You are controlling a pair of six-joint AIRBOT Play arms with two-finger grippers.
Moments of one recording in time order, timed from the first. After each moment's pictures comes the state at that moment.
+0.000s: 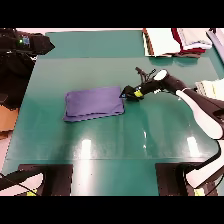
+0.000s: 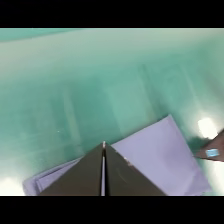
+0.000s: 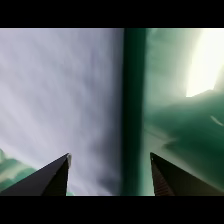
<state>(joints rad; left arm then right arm) -0.07 -1.23 1.64 1.15 -1.08 -1.38 0.28 -1.76 1.34 -0.69 1.01 1.38</state>
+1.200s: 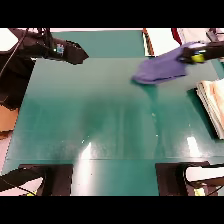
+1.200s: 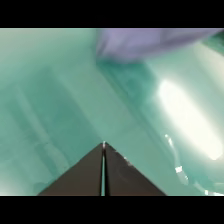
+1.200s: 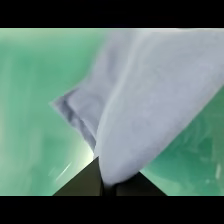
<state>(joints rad) -0.37 -1.24 1.64 1.12 -1.07 -1.36 -0.32 -1.51 1.68 -1.04 1.18 1.35</state>
